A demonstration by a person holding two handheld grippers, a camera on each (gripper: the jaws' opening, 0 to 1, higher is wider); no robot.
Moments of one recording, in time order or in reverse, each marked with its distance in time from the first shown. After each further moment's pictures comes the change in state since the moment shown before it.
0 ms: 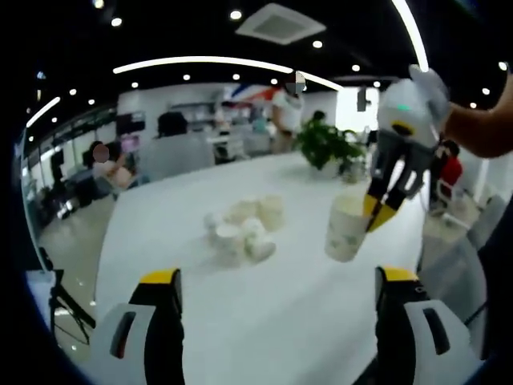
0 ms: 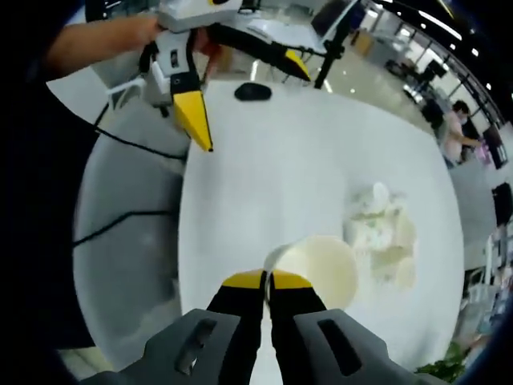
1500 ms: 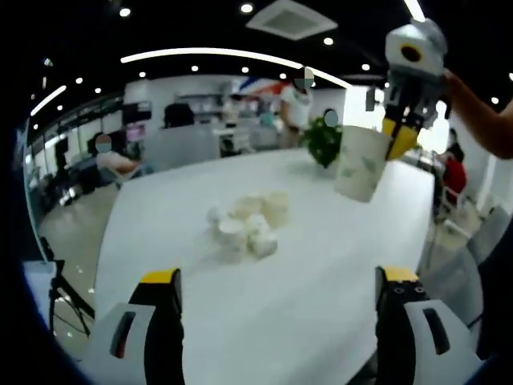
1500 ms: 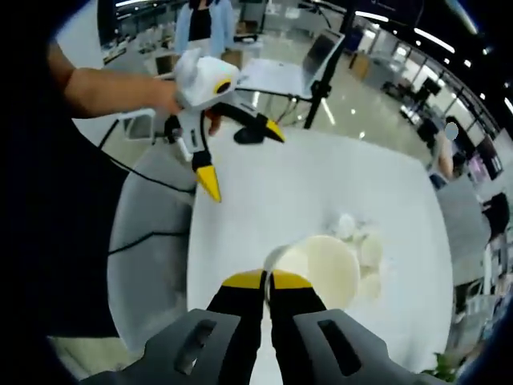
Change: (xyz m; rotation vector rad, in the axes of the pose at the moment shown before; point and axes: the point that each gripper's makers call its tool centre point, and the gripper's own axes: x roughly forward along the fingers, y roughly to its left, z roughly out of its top) left arm -0.001 0.005 0.005 -0.054 0.022 0.026; right arm -0.097 -0.025 0.036 -0.022 -0.136 0.000
